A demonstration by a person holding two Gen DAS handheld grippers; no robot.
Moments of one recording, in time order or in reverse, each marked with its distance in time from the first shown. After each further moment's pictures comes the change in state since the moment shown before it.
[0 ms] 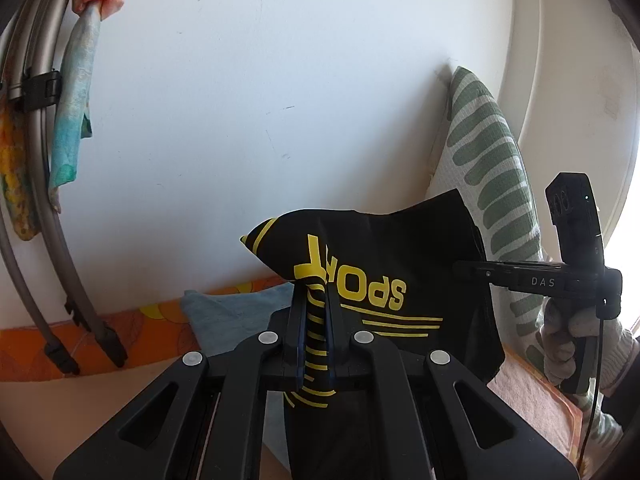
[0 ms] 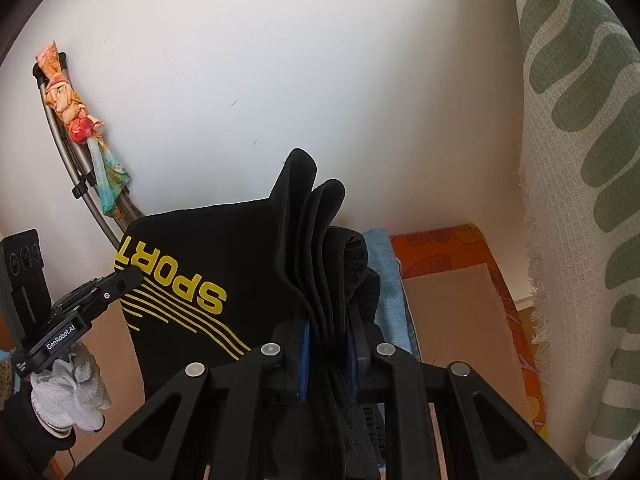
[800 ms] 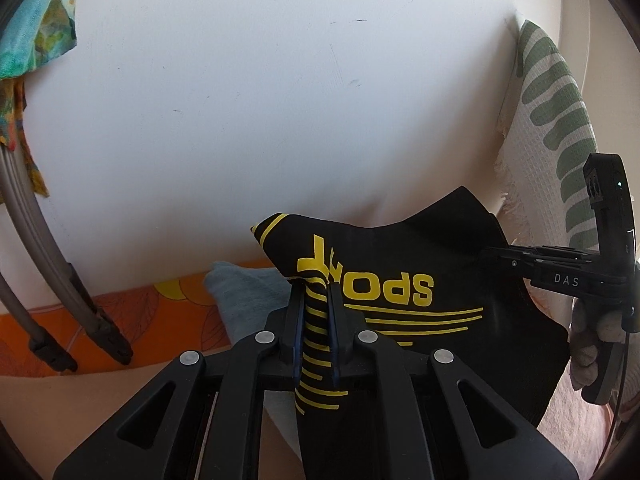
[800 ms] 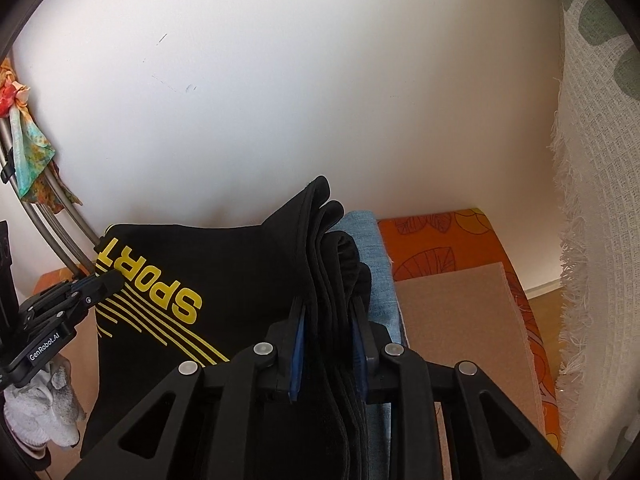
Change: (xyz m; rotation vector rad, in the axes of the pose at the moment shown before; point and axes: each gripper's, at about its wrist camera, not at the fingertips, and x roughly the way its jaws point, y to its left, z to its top) left arm 0.074 0.021 -0.010 -0.030 0.129 0.159; right arm 0.081 -0.007 0.004 -0.014 0.071 -0.130
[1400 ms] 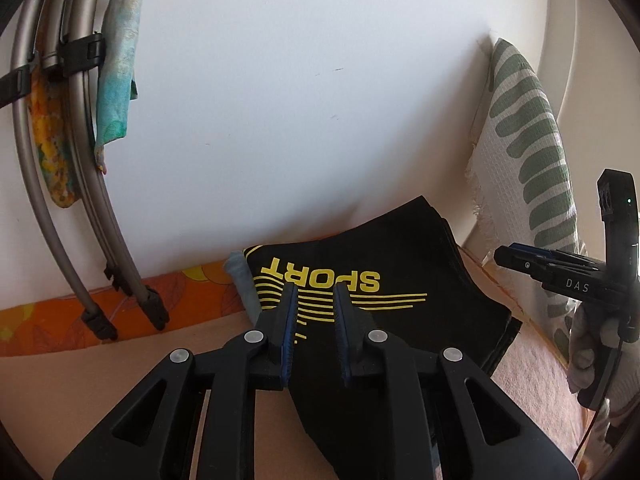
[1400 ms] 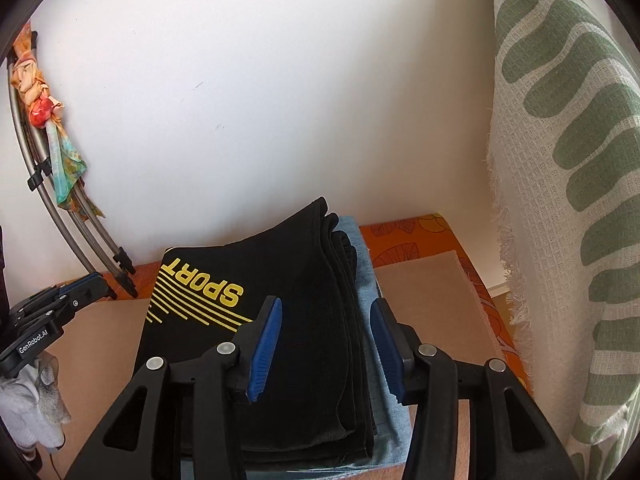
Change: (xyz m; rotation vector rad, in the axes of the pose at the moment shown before) left arm -0.078 0.007 -0.002 0.000 -0.005 -0.040; right arm -0.092 0.015 -0.028 0.047 -0.089 -0.050
